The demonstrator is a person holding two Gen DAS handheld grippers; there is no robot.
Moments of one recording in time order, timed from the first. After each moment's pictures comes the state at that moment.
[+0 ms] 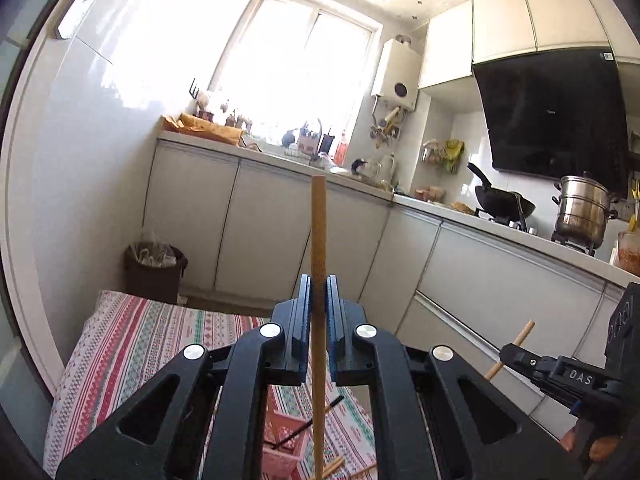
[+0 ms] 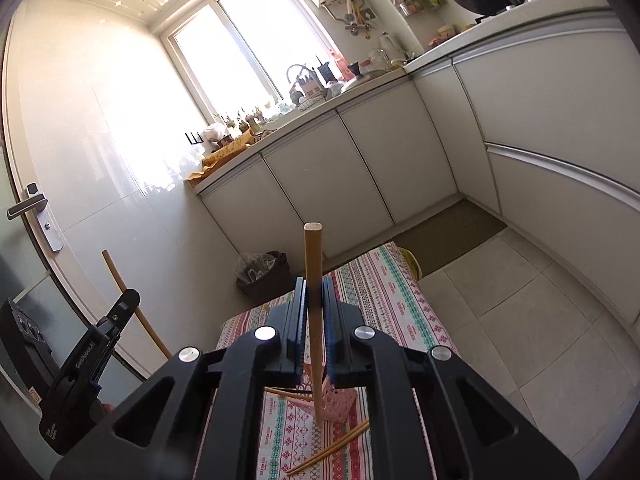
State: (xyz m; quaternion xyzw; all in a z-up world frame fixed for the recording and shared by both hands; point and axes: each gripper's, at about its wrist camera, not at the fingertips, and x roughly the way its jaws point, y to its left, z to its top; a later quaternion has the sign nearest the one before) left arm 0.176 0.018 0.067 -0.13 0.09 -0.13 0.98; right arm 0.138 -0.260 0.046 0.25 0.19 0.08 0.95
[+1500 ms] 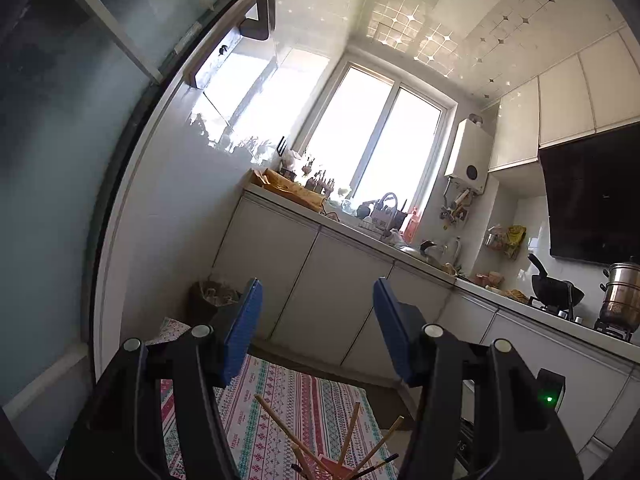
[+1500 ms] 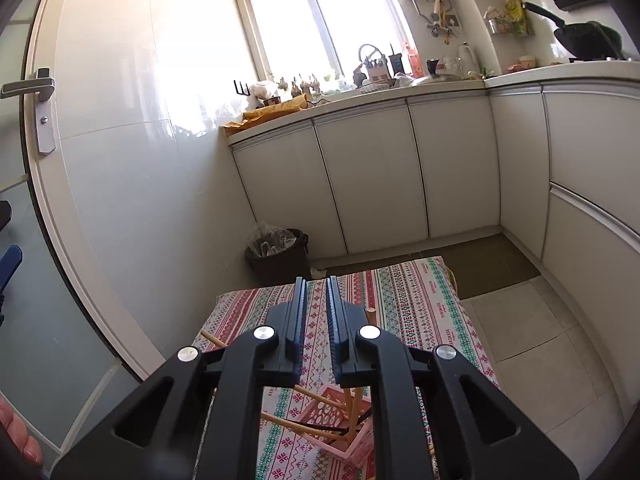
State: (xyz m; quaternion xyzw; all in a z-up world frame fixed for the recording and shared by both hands) left arm 0.130 0.104 0.087 -0.21 0.00 0.00 0.98; right arm 0.223 -0.145 0.023 0.11 0.19 0.13 0.97
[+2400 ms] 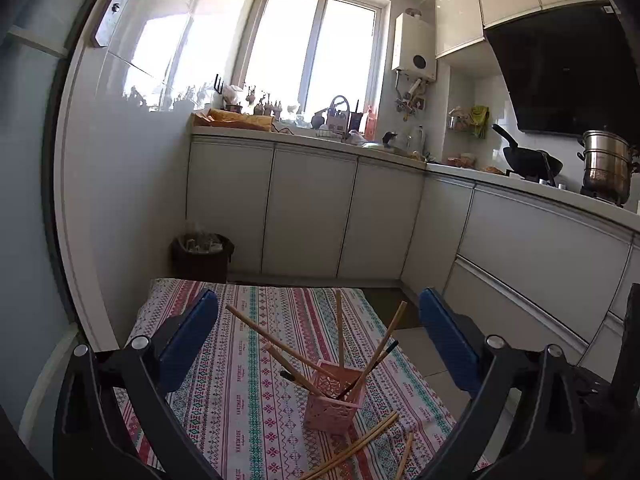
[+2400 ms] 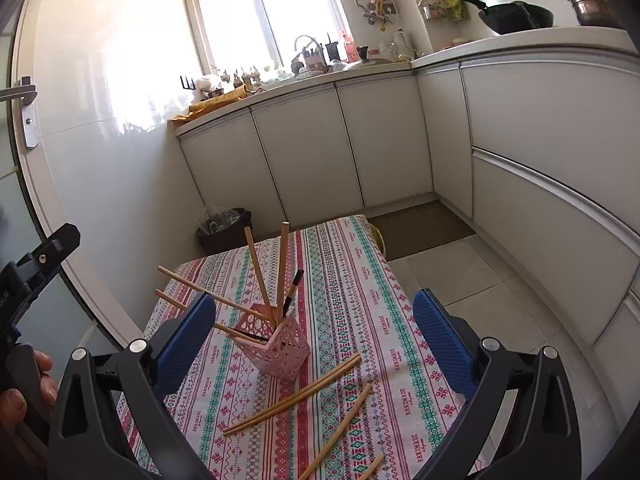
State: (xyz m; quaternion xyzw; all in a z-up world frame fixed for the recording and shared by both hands) left arm 0.139 0.031 0.035 -0.06 0.14 -0.07 0.99; right arm 0.112 -0.219 -0.010 0.13 0.24 0.04 0.96
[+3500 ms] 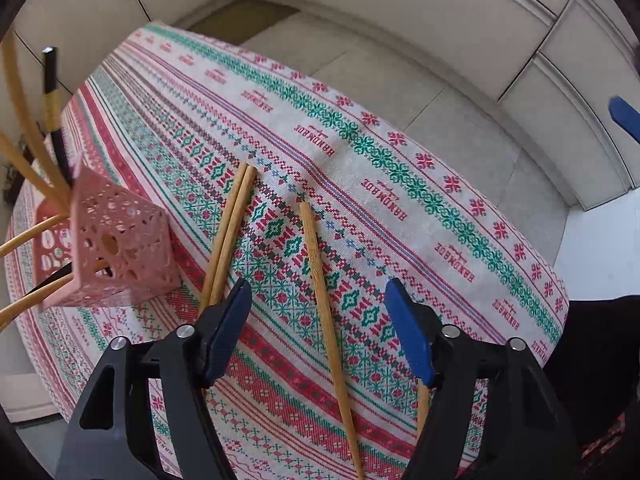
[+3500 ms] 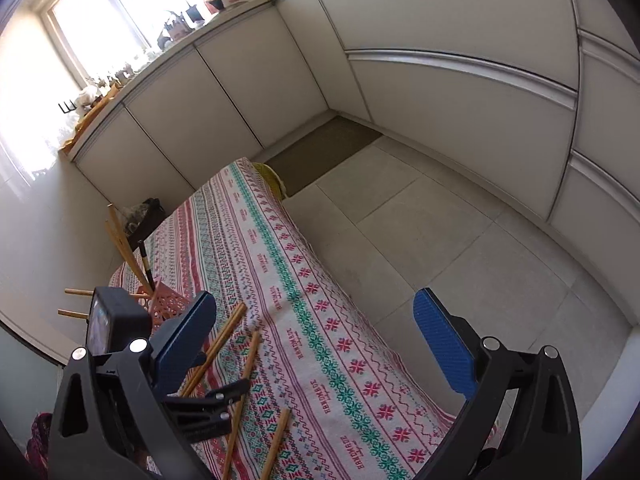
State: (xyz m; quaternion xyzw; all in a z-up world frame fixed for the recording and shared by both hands) left arm 0.249 -0.161 -0.182 0.24 0.59 -0.28 0.72; right arm 0.107 -0.349 -0.093 0.27 0.36 -0.10 0.88
